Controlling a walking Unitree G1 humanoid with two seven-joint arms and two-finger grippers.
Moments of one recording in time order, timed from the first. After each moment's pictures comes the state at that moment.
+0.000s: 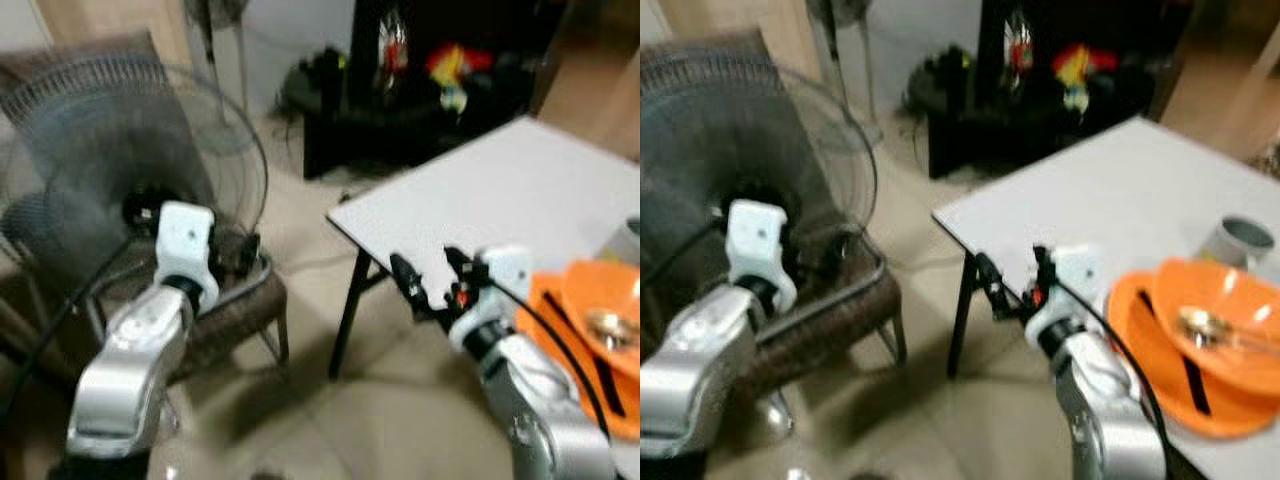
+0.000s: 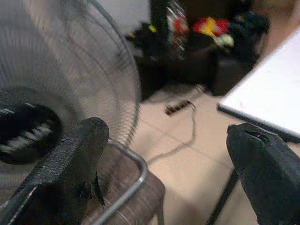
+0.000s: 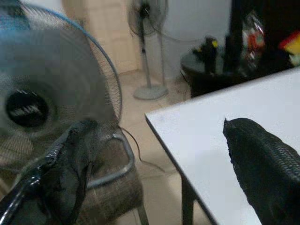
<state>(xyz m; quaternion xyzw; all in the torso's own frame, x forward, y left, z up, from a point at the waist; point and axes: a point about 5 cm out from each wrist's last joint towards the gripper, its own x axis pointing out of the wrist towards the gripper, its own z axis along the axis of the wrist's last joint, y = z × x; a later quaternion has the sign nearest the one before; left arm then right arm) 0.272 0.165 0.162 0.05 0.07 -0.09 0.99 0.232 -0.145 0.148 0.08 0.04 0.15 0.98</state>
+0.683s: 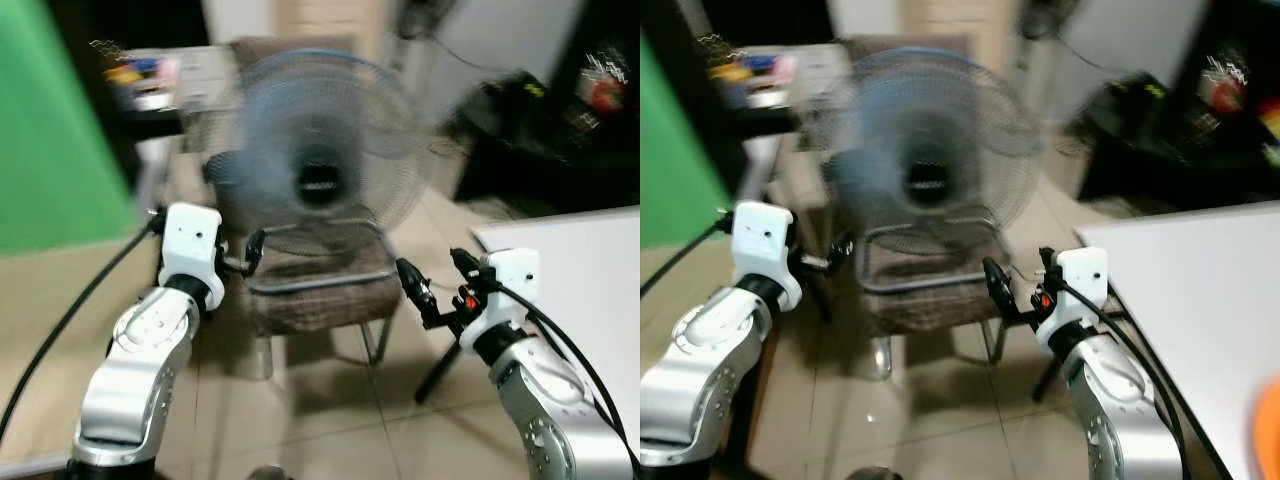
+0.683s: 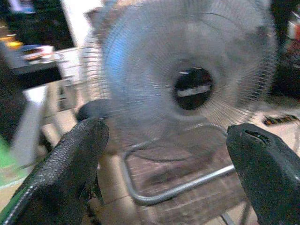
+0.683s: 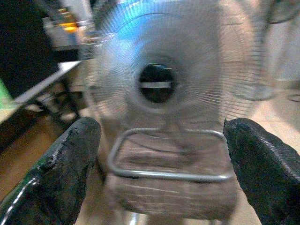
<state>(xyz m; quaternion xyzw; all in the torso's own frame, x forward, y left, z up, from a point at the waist) 0.265 0.163 0.167 0.08 0.05 -0.09 0.99 0.231 -0.147 0.143 0.06 0.06 0.17 0.98</state>
